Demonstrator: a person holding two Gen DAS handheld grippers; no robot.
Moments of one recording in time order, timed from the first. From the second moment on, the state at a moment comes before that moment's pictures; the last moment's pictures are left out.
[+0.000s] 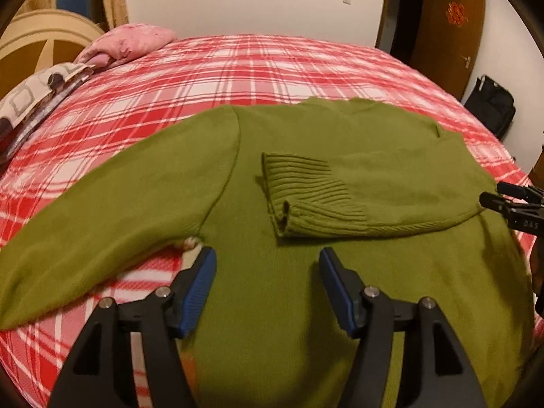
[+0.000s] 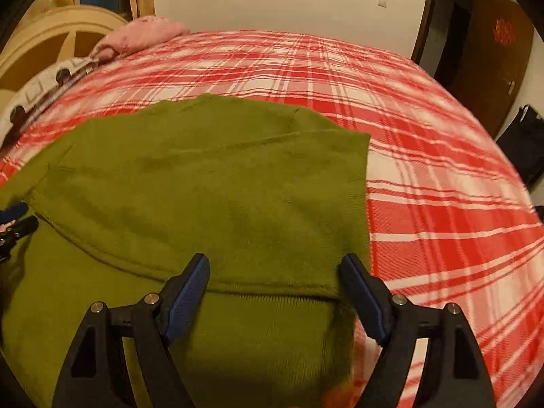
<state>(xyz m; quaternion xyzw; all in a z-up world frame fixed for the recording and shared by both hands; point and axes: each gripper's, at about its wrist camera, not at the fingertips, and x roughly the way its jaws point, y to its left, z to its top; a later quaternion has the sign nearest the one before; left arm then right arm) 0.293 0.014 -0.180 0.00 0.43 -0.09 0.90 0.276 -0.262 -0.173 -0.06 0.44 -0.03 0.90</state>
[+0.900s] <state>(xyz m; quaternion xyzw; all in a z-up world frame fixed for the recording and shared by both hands) 0.213 0.261 -0.156 -0.05 0.37 0.19 0.91 0.313 -0.092 -0.183 -0.11 0.42 0.09 0.90</state>
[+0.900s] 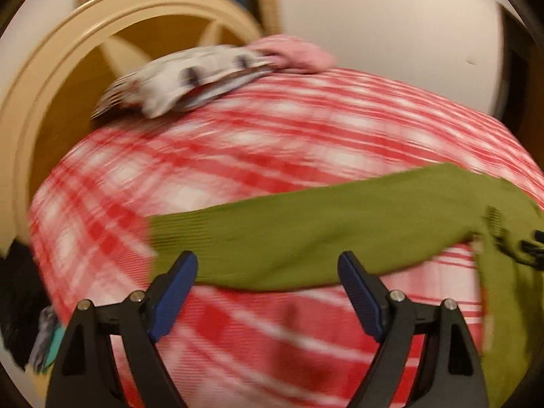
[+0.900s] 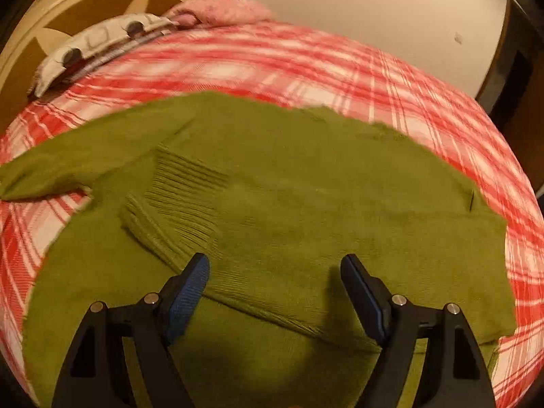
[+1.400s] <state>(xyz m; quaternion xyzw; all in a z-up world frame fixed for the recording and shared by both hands) 0.199 0.341 -0.195 -0.16 0.38 0.25 0.88 0.296 -0.059 -0.192 -0.14 0.42 0.12 0.89</state>
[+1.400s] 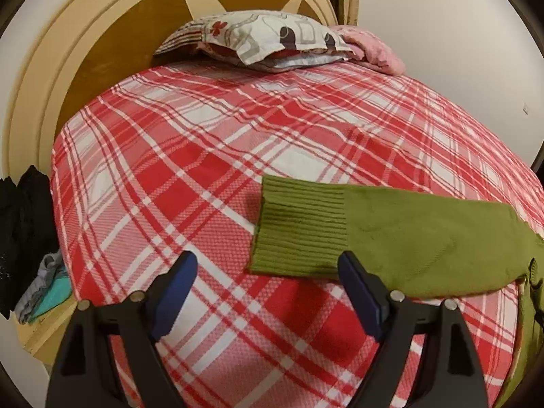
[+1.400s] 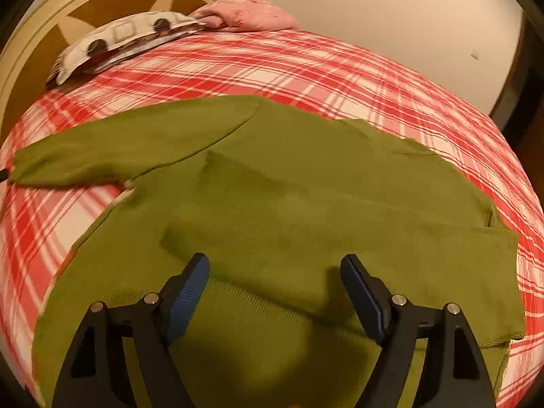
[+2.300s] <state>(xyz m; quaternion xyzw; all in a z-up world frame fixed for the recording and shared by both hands) 0.211 0.345 -0.196 -0.22 0.36 0.17 0.89 0.210 -0.052 -0.196 -0.13 0.38 0.16 0.90</state>
